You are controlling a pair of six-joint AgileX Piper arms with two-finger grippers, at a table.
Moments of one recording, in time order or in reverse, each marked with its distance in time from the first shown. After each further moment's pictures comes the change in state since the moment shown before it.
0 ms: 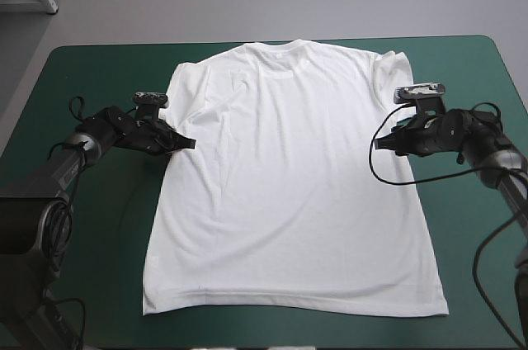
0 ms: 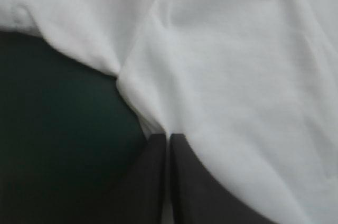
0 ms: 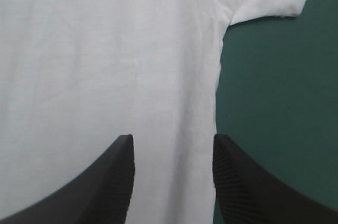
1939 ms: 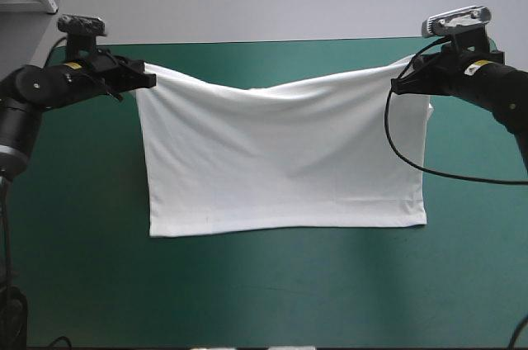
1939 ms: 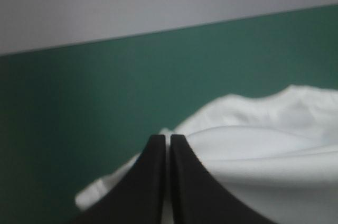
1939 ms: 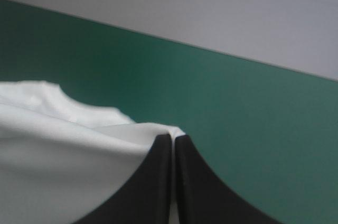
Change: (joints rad) left arm 0.081 -0.394 -0.251 -0.023 0.137 -0.044; right arm -0.030 -0.231 -0.304 0.131 0.078 -0.172
